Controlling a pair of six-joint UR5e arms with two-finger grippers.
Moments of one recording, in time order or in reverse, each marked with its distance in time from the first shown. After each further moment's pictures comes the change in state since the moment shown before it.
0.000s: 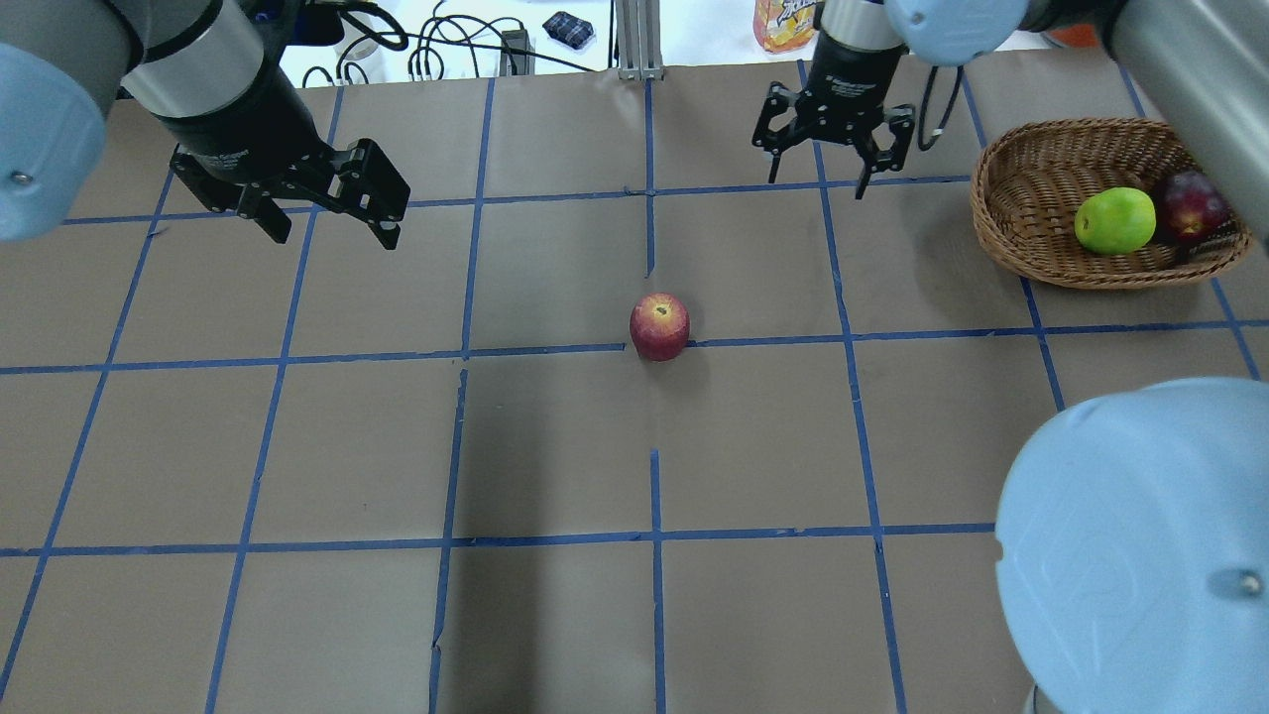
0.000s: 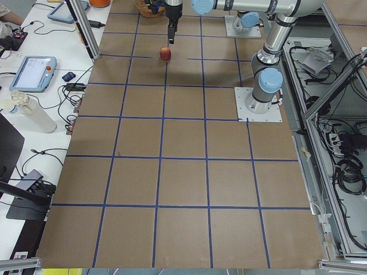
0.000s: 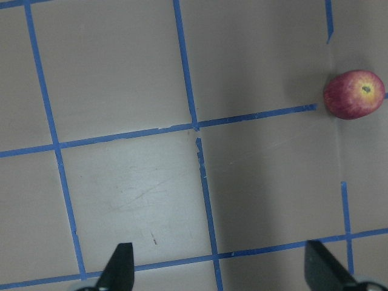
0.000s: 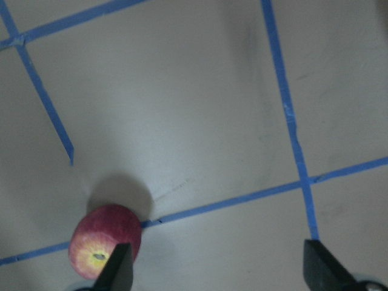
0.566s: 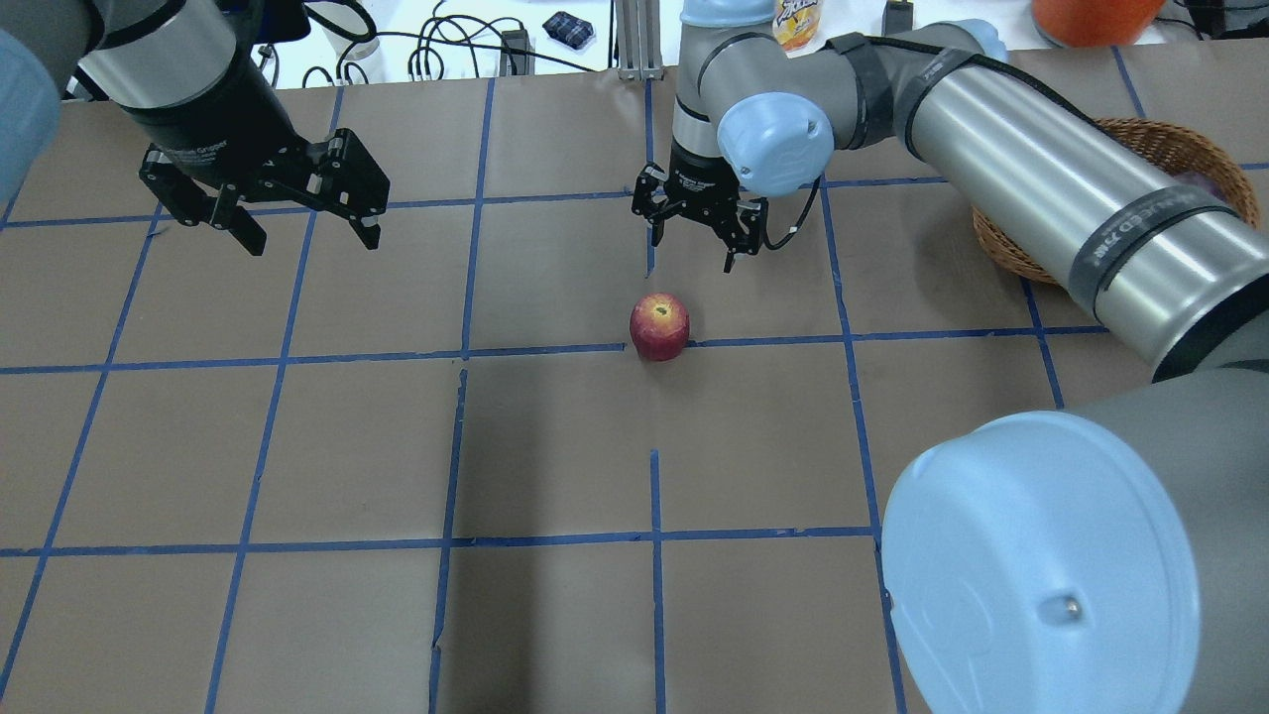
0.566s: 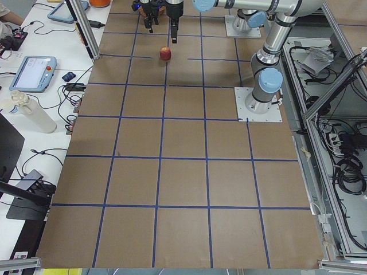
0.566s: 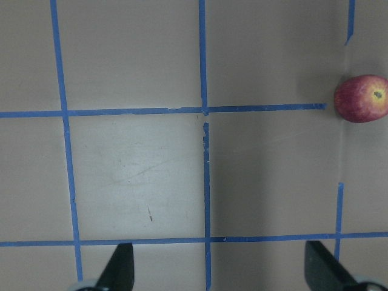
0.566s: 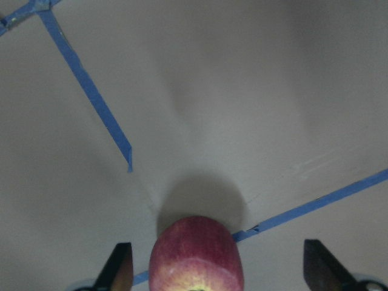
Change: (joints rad) left arm 0.019 -0.002 0.021 -0.058 0.001 -0.064; right arm 0.135 0.074 0.114 -0.247 0.030 0.336
